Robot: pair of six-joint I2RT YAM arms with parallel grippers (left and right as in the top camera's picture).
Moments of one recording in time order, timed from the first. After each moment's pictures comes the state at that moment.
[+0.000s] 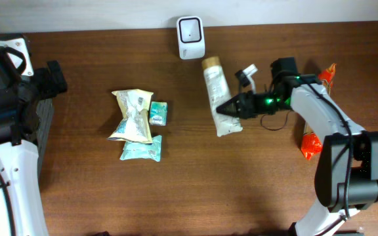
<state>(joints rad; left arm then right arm) 0.28 1.37 1.47 -0.70 -0.03 0.06 0.04 1.88 1.32 -0.85 -1.33 -0.21</state>
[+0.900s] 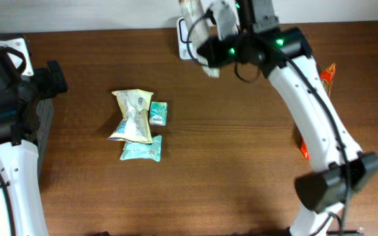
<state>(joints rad) 0.28 1.37 1.47 -0.70 -0.03 0.06 0.34 1.94 2.11 -0.95 -0.35 0.04</state>
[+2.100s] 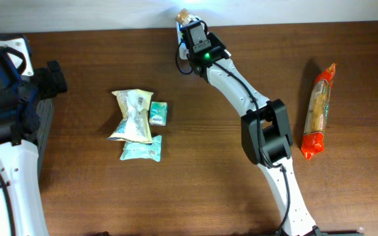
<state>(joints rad) 0.28 1.37 1.47 -0.70 -0.03 0.06 0.44 2.56 2.26 -0.52 0.59 -0.47</state>
